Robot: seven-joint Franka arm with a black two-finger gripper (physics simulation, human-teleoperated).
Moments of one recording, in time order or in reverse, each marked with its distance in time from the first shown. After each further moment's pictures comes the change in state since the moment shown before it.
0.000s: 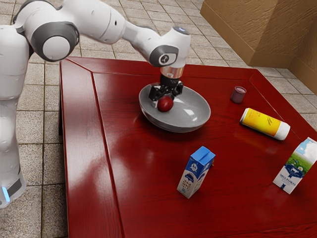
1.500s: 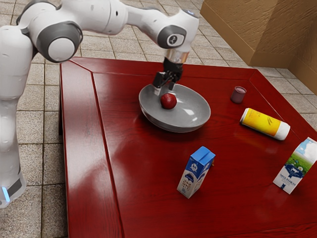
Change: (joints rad) arm 0.035 0.036 -0.004 0.219 0.001 -0.296 -0.223
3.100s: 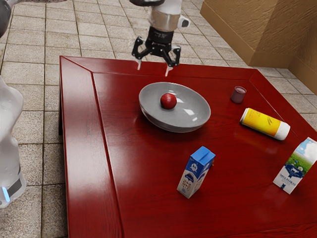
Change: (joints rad) arm -0.333 -0.484 0.047 -0.133 0.062 -0.266 0.600
